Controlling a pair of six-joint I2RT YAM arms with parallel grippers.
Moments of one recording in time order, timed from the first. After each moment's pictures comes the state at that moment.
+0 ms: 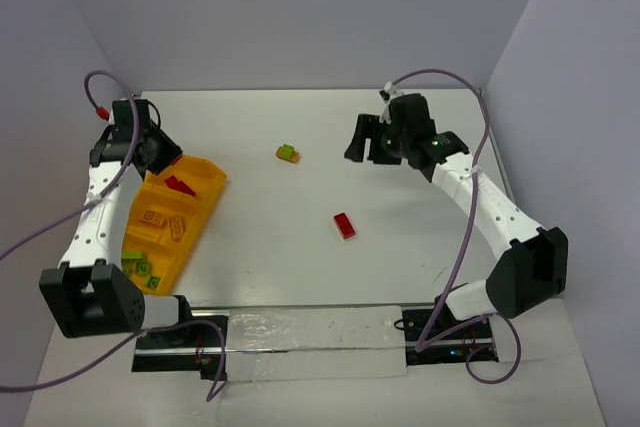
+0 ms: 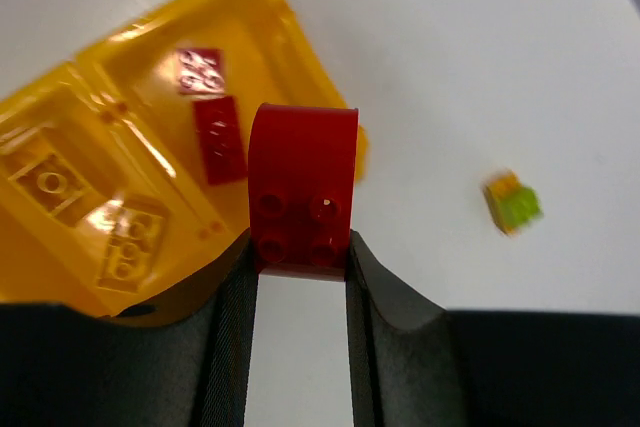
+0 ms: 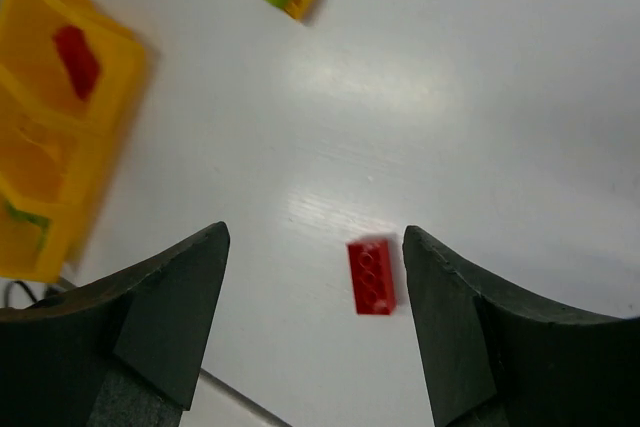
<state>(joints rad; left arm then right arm) 0.04 1.32 1.25 -0.73 -0.11 -0.66 0.38 1.40 1.28 -0.53 -0.20 0.43</state>
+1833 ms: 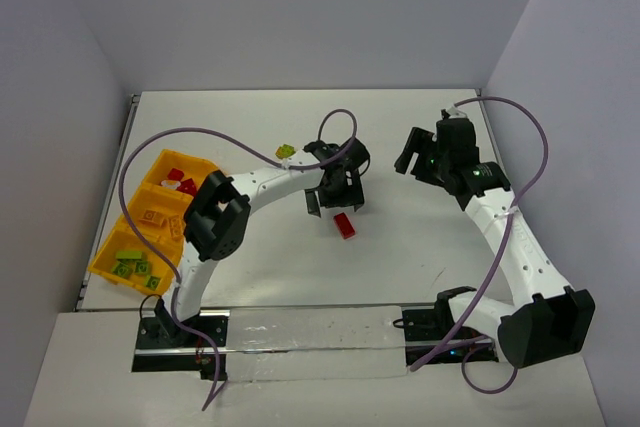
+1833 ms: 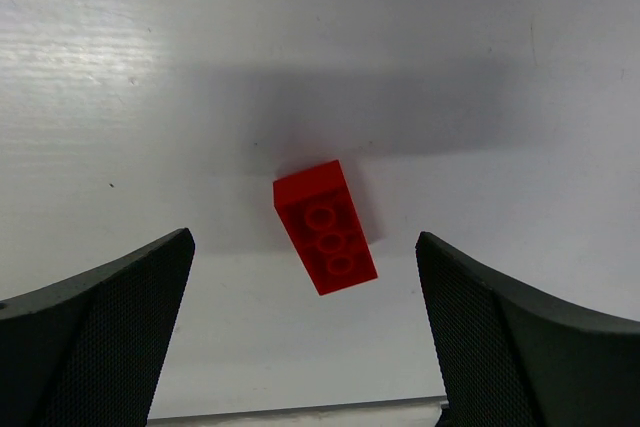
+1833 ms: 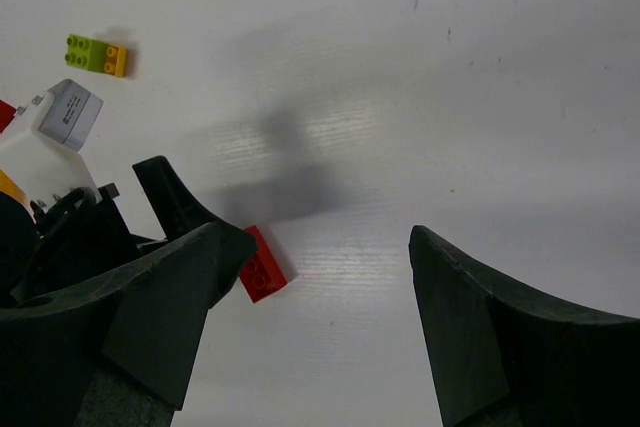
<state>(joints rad) -0.92 2.16 1.82 -0.95 -0.16 -0.99 0.19 1.12 1.06 -0.63 0.03 0.49</state>
